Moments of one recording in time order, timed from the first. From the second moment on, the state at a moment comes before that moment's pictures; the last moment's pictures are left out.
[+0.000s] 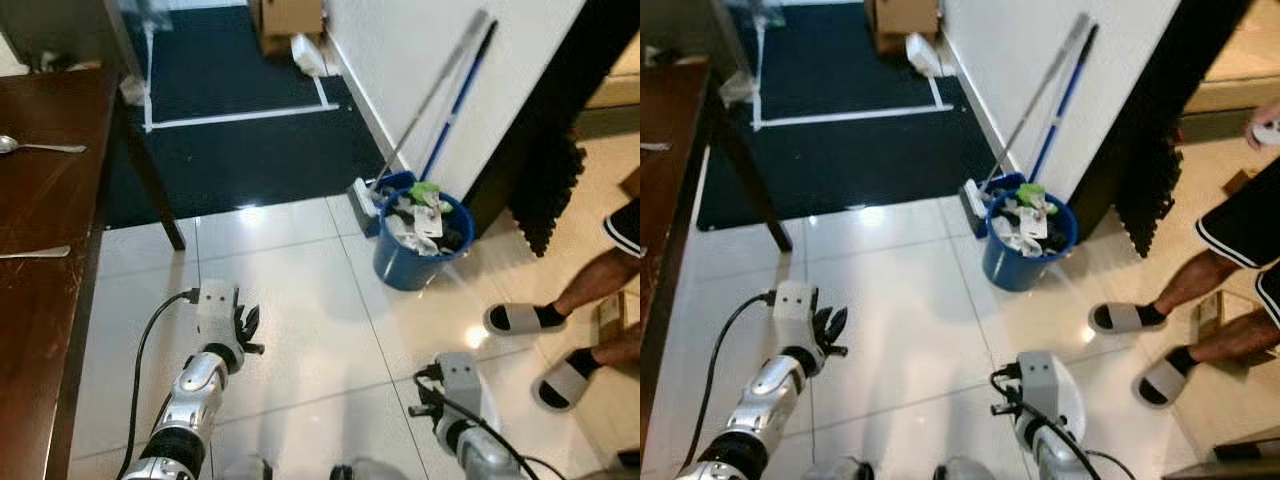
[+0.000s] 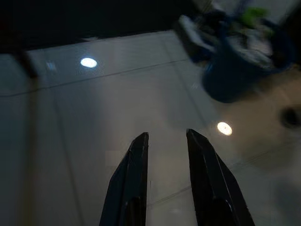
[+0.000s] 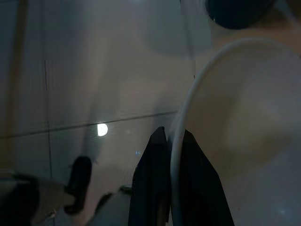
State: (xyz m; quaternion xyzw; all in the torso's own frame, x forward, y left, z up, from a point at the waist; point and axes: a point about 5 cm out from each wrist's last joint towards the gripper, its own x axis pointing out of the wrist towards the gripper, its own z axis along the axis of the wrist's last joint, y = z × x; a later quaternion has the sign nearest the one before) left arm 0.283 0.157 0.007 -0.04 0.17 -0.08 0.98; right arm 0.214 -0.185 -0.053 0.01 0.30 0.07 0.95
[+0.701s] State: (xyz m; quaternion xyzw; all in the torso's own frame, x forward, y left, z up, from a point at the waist) left arm 0.282 0.149 0.005 -0.05 0.17 -0.09 0.98; right arm 0.211 -0.191 -0.055 0.01 0.31 0.07 0.95
